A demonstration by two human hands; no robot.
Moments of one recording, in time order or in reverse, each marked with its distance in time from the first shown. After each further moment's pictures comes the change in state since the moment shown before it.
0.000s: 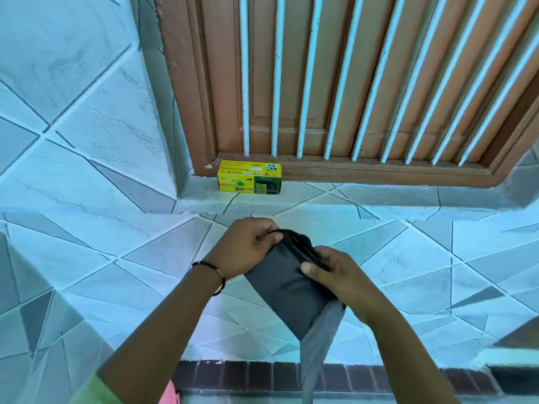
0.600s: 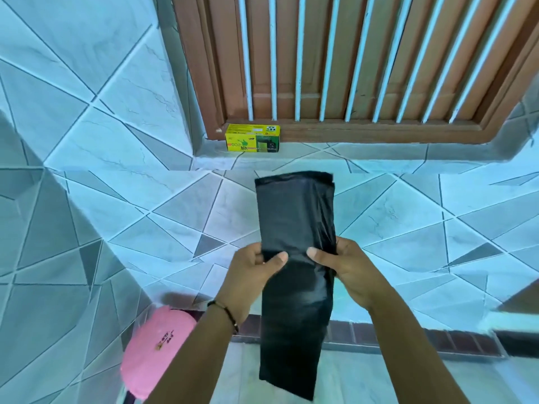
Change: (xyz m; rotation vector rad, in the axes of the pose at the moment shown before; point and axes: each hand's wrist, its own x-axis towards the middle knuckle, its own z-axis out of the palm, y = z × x) left_hand -0.148 0.072 0.081 -0.726 0.192 -0.527; right_hand -0.106 0.025 0.003 0.307 -0.020 0.065
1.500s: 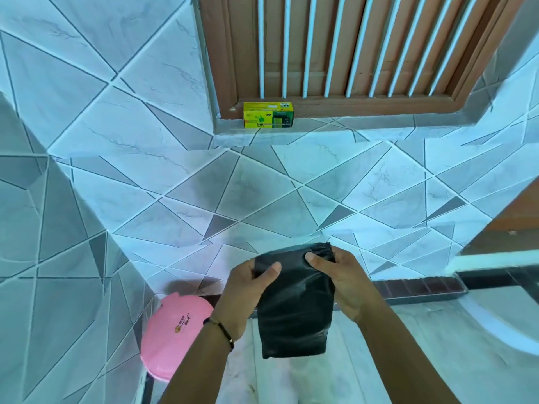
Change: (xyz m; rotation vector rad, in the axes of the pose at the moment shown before) left_hand -0.078 -0.052 -0.125 -0.015 -0.177 -0.159; right_hand -0.082 0.040 0.148 0.072 0.262 0.124
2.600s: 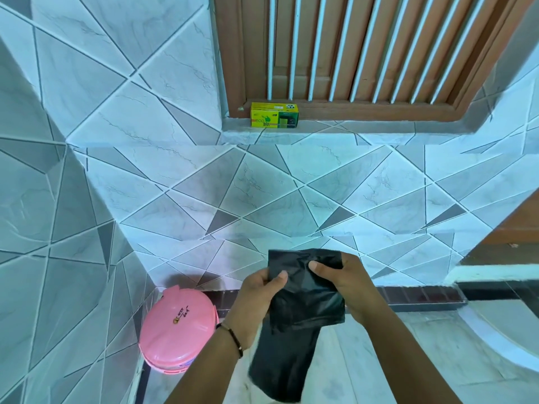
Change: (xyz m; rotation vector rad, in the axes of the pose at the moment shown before) left_hand -0.031 -0.016 0.031 -0.146 -0.019 -0.049; right_hand -0.021 0.008 -0.015 -0.242 0.092 -0.035
